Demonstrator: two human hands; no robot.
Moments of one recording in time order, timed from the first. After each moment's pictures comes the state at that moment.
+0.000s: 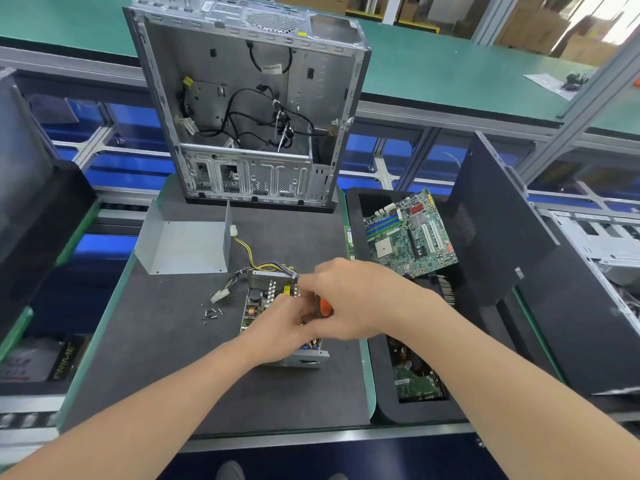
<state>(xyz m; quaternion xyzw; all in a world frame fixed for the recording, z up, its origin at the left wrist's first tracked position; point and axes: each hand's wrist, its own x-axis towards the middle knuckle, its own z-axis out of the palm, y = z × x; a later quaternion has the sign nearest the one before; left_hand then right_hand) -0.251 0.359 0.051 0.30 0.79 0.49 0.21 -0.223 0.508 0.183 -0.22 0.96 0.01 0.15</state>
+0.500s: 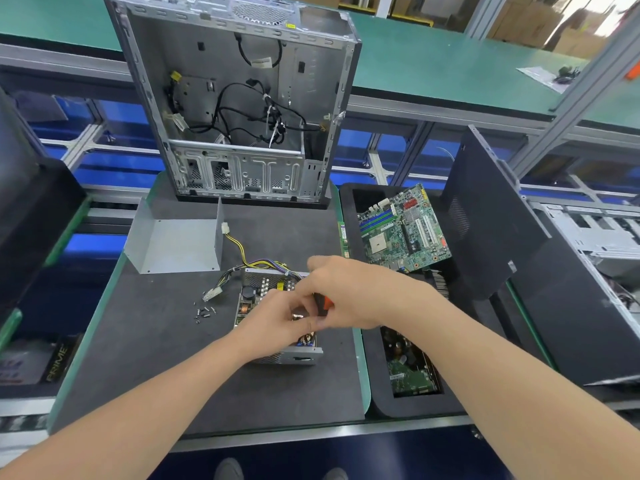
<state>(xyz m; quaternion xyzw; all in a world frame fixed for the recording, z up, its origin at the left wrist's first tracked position) -0.254 0.359 0.047 0.30 0.78 0.51 0.20 -0.229 0.516 0.183 -0.23 0.95 -0.05 0.22</state>
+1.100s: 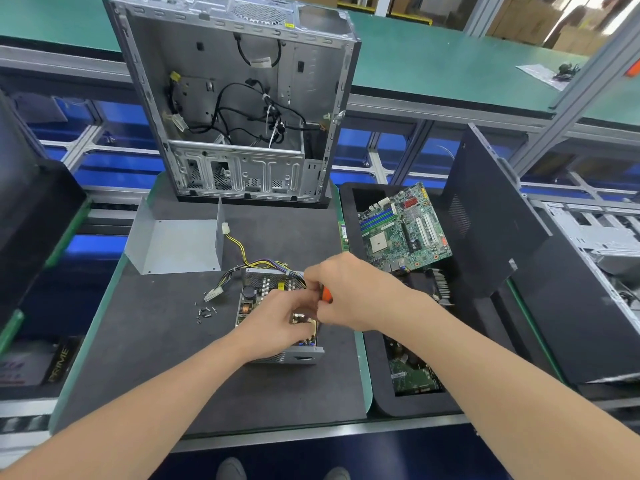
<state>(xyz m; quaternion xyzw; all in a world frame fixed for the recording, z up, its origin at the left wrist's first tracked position) -0.251 0.355 0.060 0.32 0.76 0.52 0.22 -0.221 0.509 0.183 -0.08 0.97 -0.09 0.19</state>
